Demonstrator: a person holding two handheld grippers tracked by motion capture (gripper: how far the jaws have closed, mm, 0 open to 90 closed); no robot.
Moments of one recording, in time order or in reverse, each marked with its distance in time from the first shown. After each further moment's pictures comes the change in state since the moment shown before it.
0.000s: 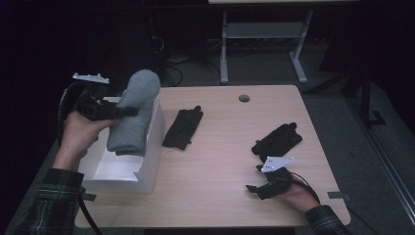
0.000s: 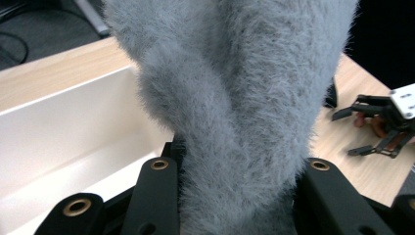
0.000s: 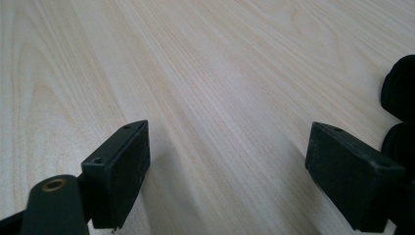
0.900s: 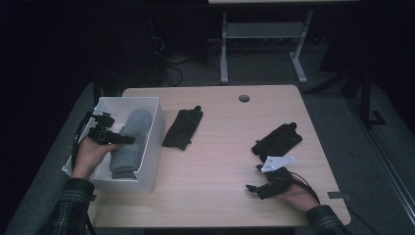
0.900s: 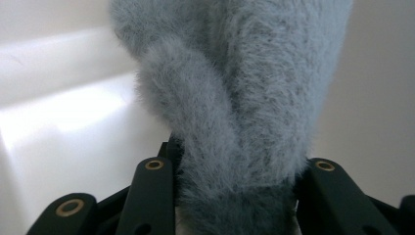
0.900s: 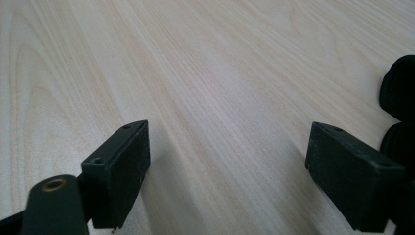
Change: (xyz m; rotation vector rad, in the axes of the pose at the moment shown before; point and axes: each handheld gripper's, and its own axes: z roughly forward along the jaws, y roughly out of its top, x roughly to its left) left arm 0.080 -0.098 0.089 0.252 0.068 -0.199; right arm 0.000 0.000 0.000 0.001 -0.003 0.001
